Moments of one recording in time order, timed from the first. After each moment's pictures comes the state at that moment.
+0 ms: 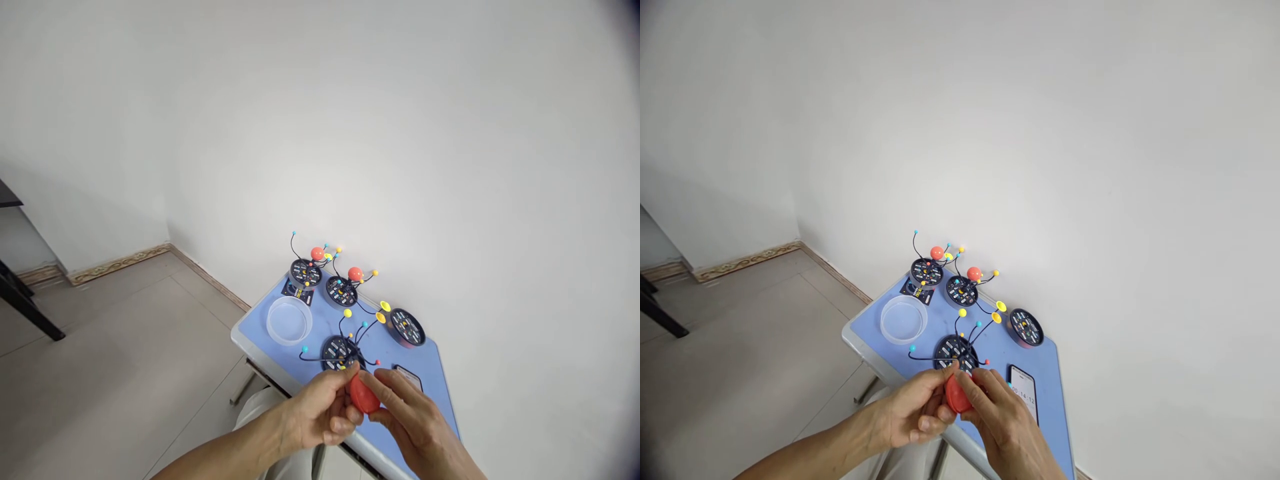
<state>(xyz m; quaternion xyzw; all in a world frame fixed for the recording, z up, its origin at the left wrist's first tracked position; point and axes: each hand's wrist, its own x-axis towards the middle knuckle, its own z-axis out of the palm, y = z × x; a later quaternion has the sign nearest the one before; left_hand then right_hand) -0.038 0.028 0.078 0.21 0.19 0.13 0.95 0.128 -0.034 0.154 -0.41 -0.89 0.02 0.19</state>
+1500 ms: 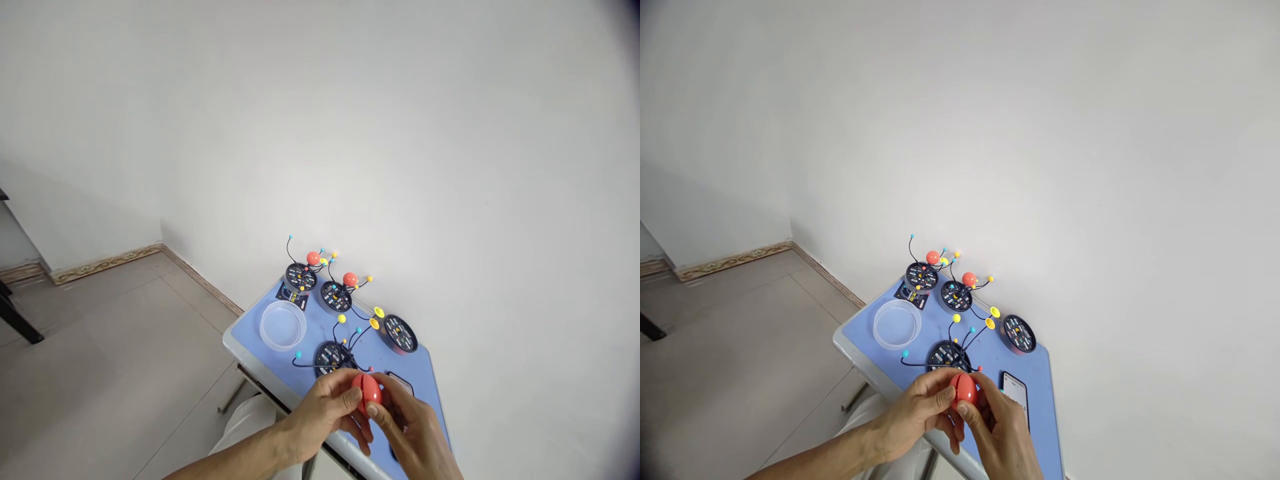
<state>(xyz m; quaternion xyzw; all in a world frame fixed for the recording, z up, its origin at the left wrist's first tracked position) -0.028 0.009 0.079 0.35 0.08 0.39 0.85 0.109 -0.043 0.156 -0.63 -0.66 0.25 0.33</state>
